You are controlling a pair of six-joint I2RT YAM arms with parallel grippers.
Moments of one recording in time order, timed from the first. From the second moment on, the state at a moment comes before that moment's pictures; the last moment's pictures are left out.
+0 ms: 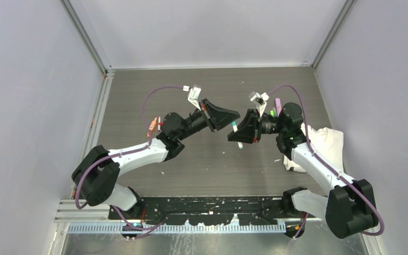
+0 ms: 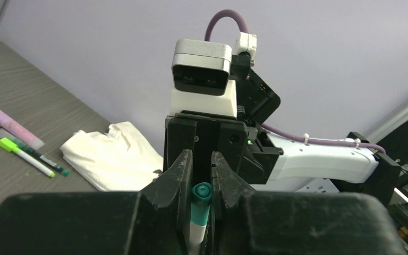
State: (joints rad) left arm -0.83 1.45 0.83 0.98 0.36 -0.86; right arm 0.28 1.12 0.64 0.56 -1.27 0.60
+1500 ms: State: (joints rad) left arm -1.05 1.39 0.53 1.12 0.02 -0.89; right arm 0.26 1.04 0.68 -0.09 -1.31 0.26
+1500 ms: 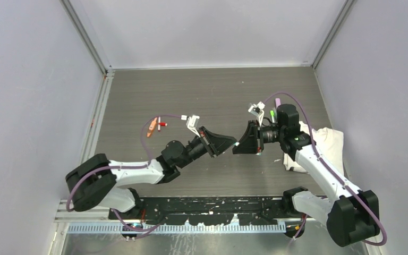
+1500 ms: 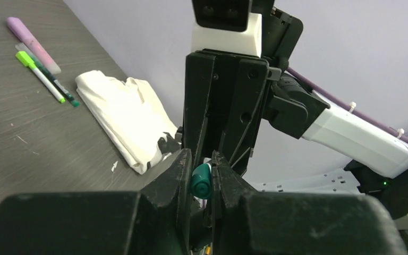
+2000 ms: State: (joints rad) left arm -1.01 1.59 0.63 1.29 0.01 -0.93; right arm 0.20 1.06 0.70 -0.05 -1.28 0.20
